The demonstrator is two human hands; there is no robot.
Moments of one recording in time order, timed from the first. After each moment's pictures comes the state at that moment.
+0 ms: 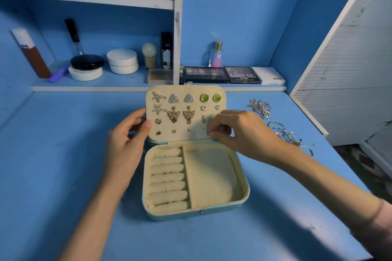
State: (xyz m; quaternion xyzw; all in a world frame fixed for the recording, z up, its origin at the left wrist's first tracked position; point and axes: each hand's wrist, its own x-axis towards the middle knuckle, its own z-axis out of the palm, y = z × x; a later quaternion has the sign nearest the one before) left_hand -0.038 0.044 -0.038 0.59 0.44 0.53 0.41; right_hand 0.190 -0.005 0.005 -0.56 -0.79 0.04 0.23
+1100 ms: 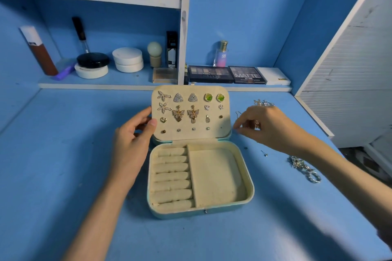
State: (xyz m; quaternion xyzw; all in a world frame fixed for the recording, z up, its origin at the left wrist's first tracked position) left_hand -0.037 0.043 -0.039 0.58 0.45 0.53 0.42; right_hand 0.227 -0.008 0.011 -0.63 -0.75 0.07 0.19
